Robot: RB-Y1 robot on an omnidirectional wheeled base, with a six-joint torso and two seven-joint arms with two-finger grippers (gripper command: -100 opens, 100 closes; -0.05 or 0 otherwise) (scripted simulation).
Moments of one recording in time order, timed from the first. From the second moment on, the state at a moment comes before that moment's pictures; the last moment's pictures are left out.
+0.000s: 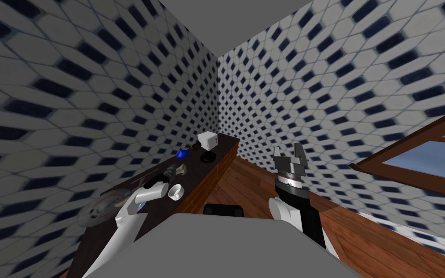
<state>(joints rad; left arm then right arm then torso) 0.27 0.33 0.32 -1.80 0.23 0.62 0.02 0.53 0.03 -0.01 -2.38 -0.09 -0.47 -0.01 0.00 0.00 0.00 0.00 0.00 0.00</state>
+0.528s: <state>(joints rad) 0.25 0.35 0.35 -1.73 0.26 0.77 0.02 0.53 0.03 -0.01 -2.38 -0.09 -0.47 -0.01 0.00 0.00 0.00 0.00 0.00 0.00</state>
